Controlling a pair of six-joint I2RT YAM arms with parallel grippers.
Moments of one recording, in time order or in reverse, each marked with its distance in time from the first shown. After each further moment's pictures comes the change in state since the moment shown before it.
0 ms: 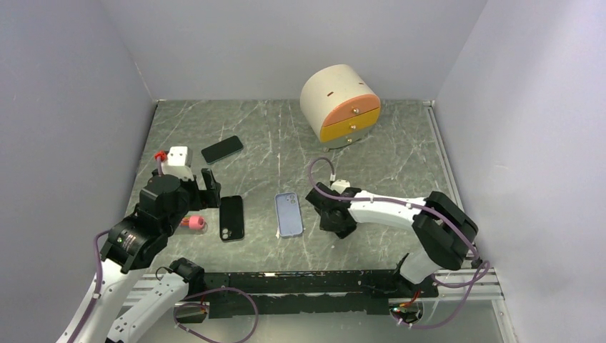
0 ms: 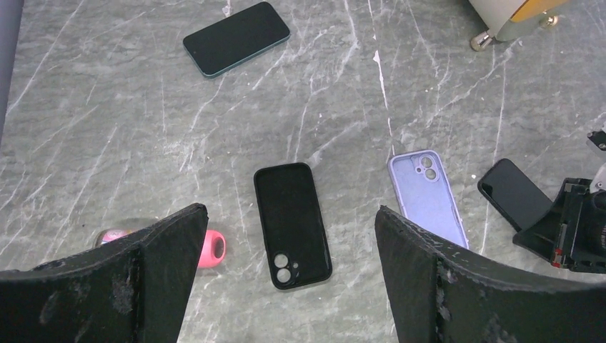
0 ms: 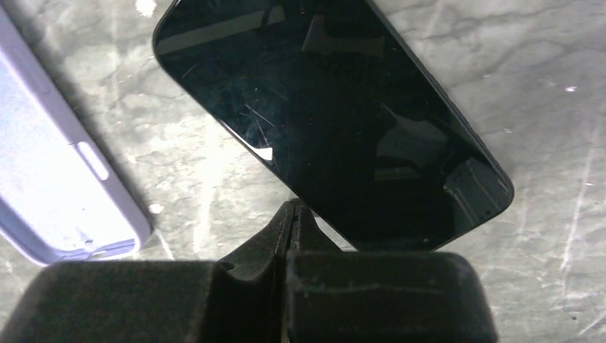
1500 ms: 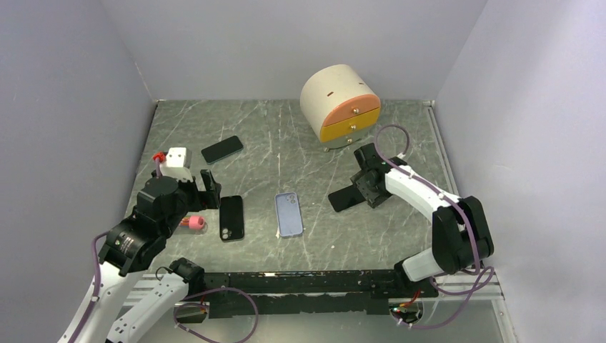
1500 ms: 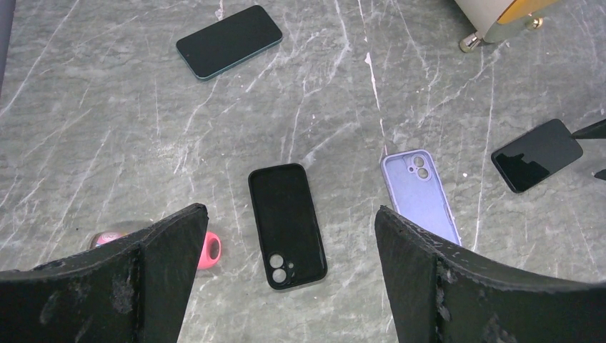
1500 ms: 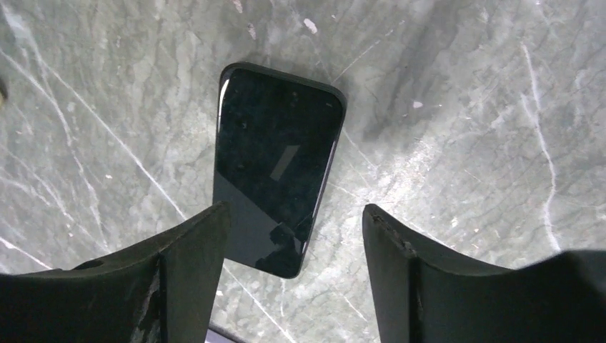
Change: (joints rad) left arm 0.000 -0.017 0.000 0.005 0.023 0.000; right arm -0.526 -0.095 0.083 -0.125 0.069 0.299
